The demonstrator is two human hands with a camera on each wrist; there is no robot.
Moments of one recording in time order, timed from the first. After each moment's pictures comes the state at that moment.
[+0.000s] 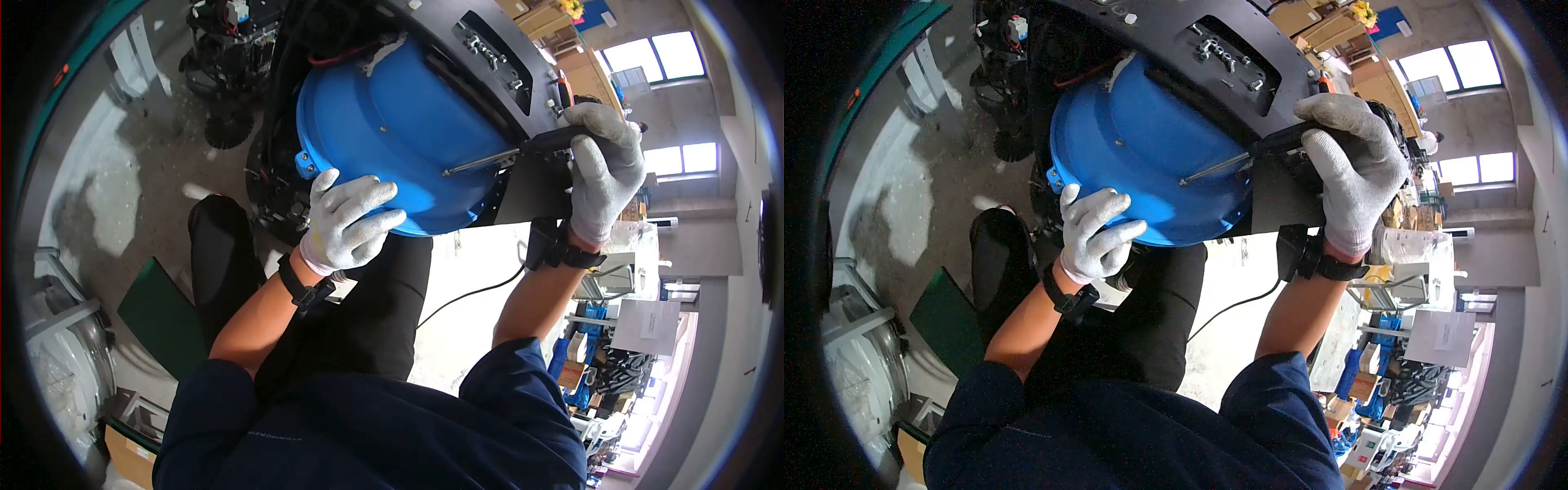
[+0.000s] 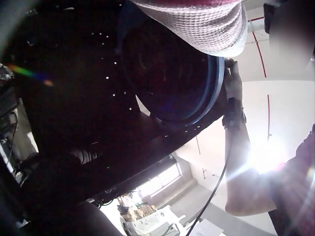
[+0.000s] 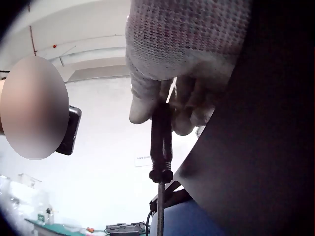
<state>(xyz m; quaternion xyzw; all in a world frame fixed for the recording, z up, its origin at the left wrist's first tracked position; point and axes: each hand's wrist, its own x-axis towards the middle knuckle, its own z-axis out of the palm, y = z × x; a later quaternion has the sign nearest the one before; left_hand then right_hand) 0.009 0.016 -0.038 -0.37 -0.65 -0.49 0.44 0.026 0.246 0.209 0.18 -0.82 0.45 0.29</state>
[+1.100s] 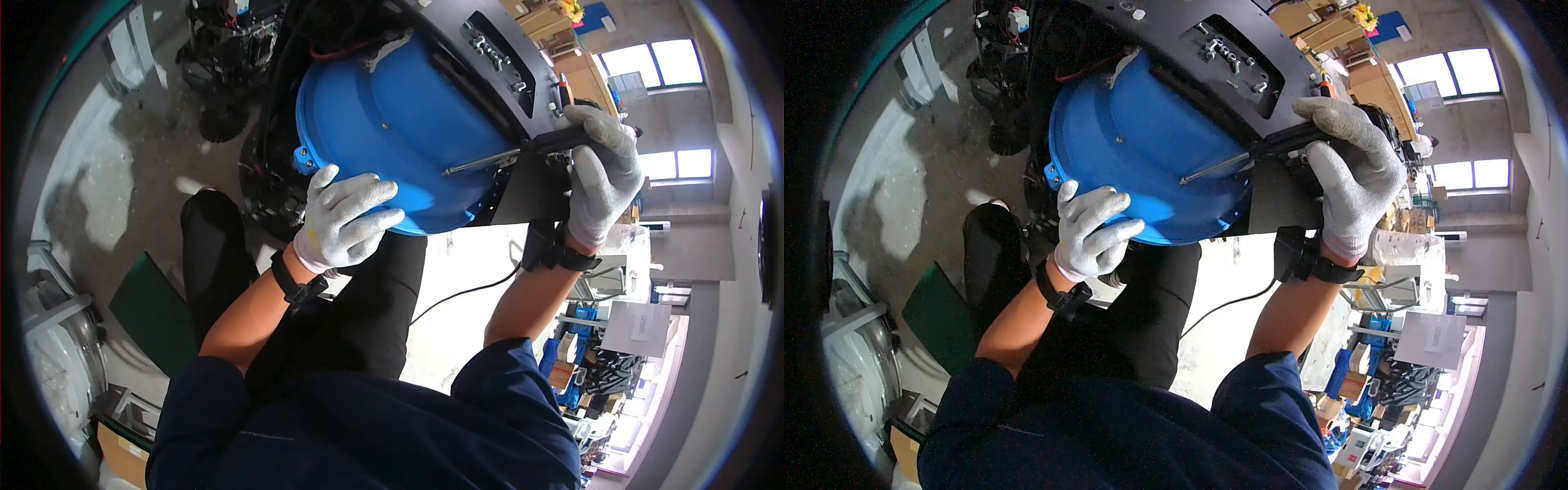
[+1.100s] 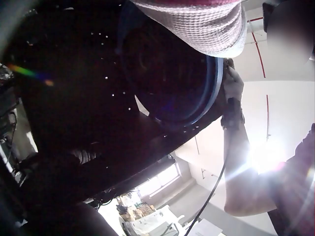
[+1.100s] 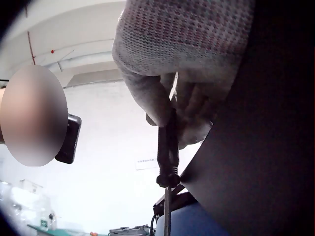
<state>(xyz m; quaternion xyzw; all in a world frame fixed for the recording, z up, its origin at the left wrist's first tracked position) 0.009 0.014 -0.040 -0.39 -0.67 -0.47 0.43 0.022 0.248 0.208 0.26 -0.80 0.48 0.25</state>
